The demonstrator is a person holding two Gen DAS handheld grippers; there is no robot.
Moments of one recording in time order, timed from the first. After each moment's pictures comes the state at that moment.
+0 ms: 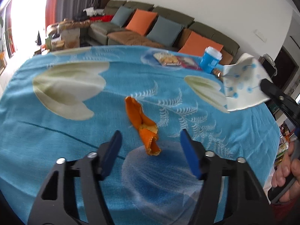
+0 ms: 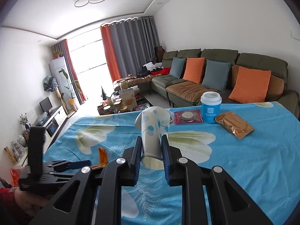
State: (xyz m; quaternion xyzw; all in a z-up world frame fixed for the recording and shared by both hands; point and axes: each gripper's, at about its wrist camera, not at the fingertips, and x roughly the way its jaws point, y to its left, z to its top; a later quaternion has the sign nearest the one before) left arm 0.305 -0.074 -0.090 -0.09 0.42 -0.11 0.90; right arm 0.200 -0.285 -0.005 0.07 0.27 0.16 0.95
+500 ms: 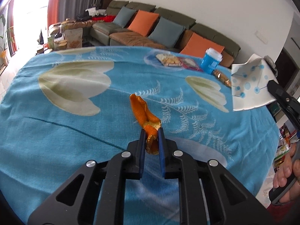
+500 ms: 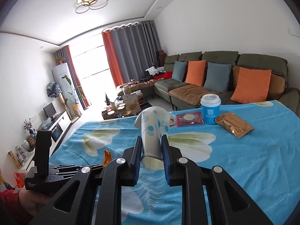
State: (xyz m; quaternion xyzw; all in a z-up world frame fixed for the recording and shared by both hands) left arm 0.289 -0.065 -0.084 -0.09 0.40 -0.11 0.91; right arm 0.187 -0.291 0.002 0.08 0.25 0.17 0.95
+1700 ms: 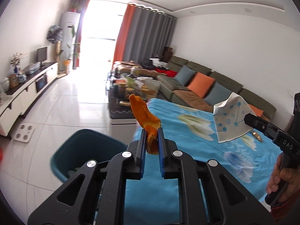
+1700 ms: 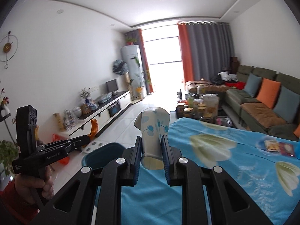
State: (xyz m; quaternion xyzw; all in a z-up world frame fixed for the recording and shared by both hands) left arm 0.026 0.167 0.023 -0.14 0.21 0.14 0.96; right arm 0.128 -0.048 0.041 -0.01 0.23 0.43 0.87
